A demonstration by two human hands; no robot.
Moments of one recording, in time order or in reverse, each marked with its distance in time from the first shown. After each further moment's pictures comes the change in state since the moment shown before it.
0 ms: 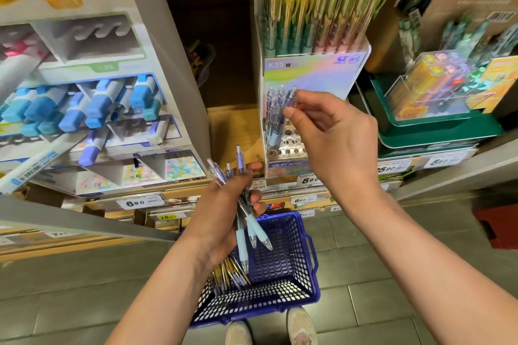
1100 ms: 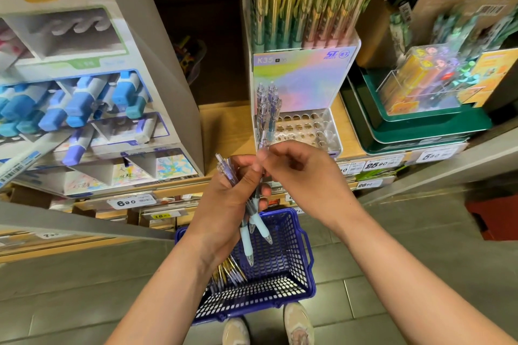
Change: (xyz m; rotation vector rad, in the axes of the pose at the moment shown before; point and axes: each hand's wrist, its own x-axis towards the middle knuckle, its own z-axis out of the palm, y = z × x) left_hand -0.006 -0.004 0.019 0.233 -0.105 0.180; right_hand -0.042 0.009 -0.005 0.142 -0.489 0.468
